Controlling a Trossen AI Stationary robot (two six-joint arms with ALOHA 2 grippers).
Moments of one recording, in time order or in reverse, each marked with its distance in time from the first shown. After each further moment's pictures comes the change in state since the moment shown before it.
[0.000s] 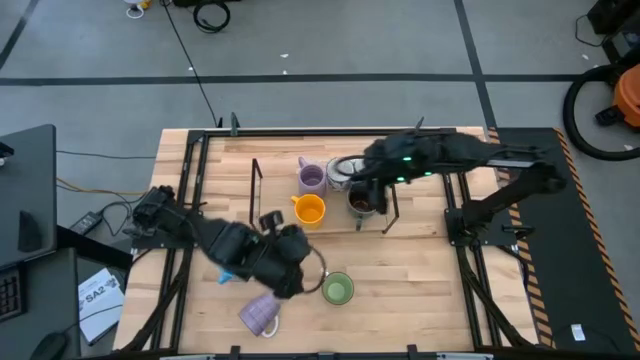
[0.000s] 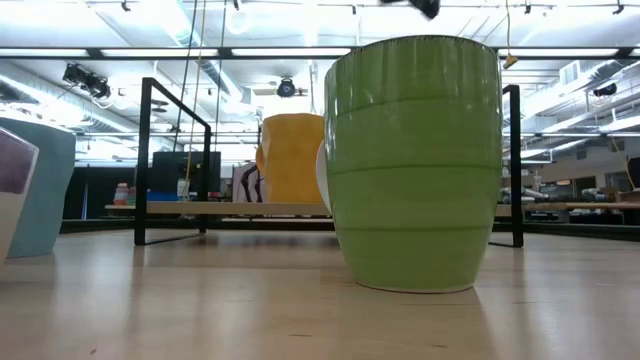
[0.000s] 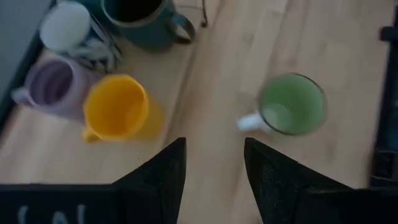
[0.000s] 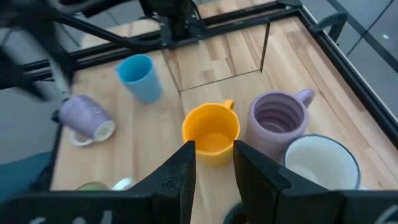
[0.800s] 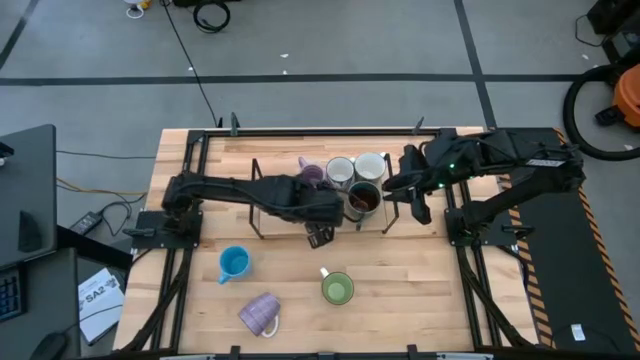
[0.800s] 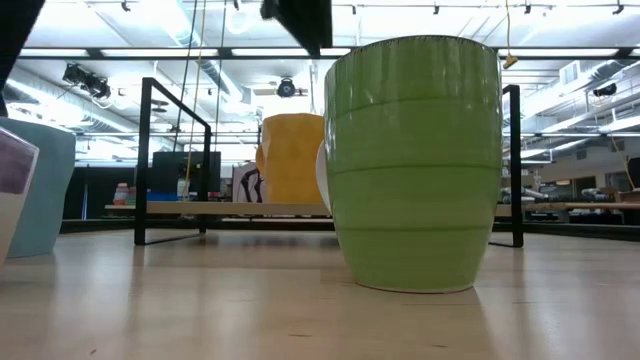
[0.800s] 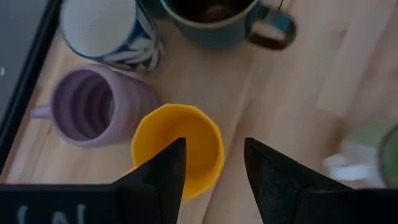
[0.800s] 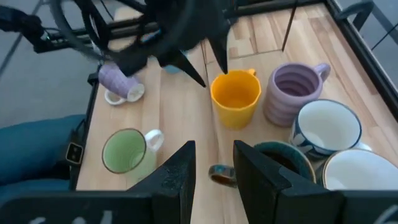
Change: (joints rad) left arm 0.352 0.130 0.000 0.056 0.164 0.223; right arm 0.117 -0.174 -0.002 -0.212 0.004 0.003
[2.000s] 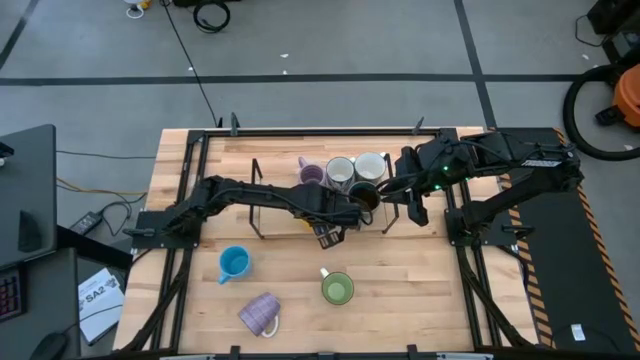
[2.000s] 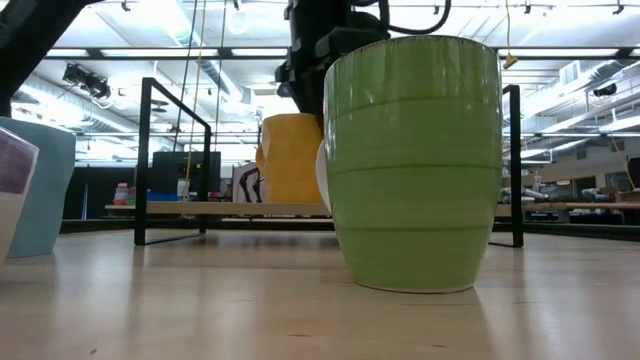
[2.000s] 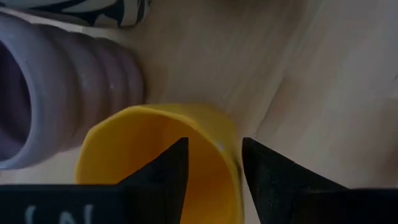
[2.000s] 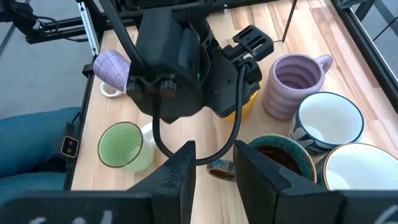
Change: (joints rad) left arm 0.056 0.202 0.000 -0.022 0.050 -0.048; right arm 0.000 0.021 0.000 -0.017 0.000 -0.003
